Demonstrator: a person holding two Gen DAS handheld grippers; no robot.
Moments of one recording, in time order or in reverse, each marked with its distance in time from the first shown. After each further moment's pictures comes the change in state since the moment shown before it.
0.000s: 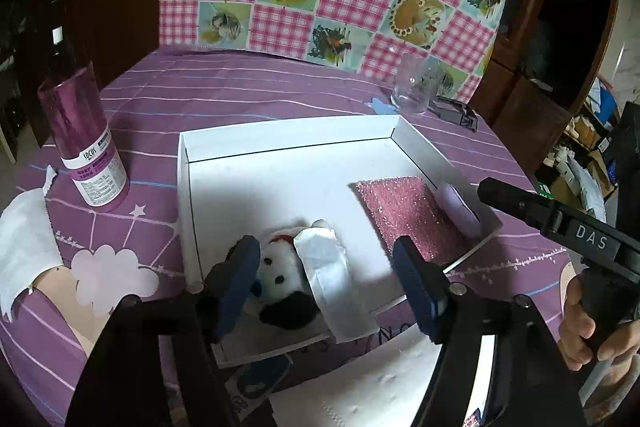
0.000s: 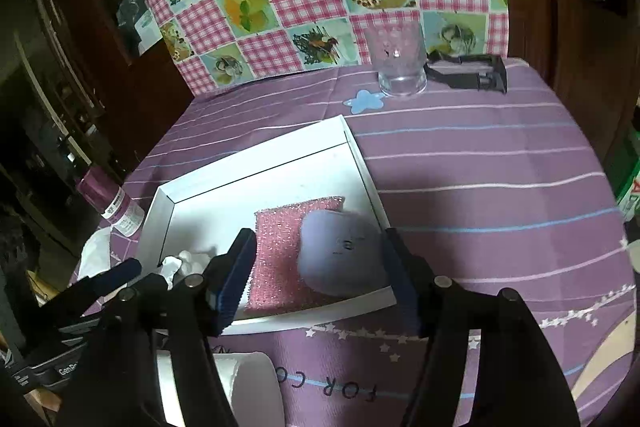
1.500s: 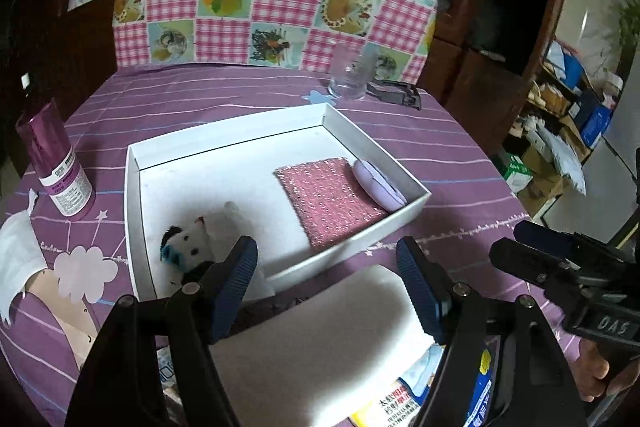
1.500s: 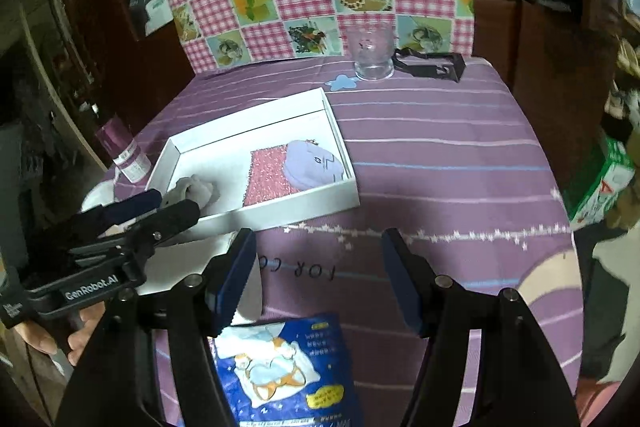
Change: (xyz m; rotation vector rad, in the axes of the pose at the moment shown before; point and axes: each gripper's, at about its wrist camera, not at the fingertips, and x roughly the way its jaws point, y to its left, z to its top) left arm -0.023 -0.061 -0.018 0.136 0.007 -0.082; right arm -0.090 -0.016 -0.059 -0.002 0.008 -0.040
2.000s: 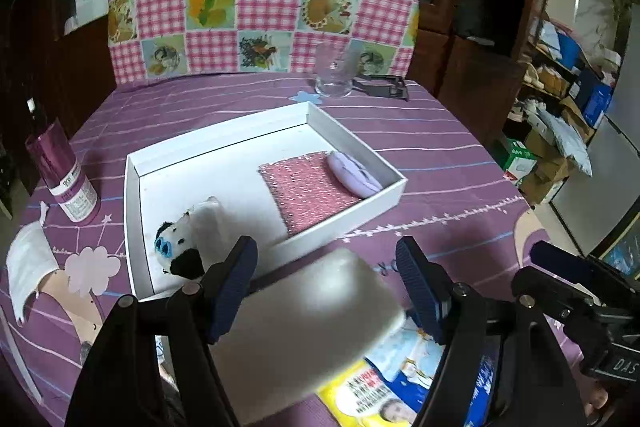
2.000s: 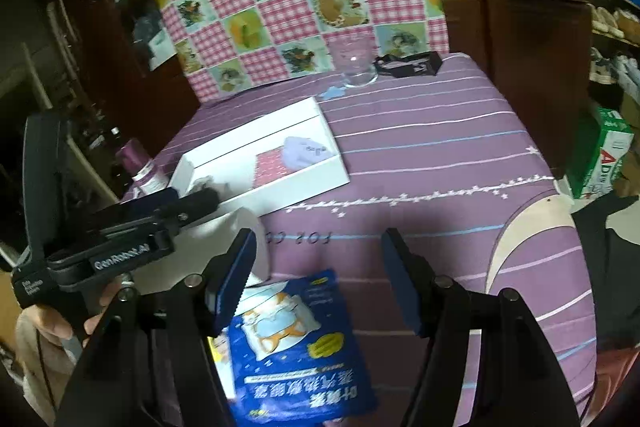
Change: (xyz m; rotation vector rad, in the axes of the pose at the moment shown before) left arm -0.015 -0.034 -0.009 0.069 -0.005 0.049; right arm -0.040 -0.014 -0.038 0.050 -0.082 0.060
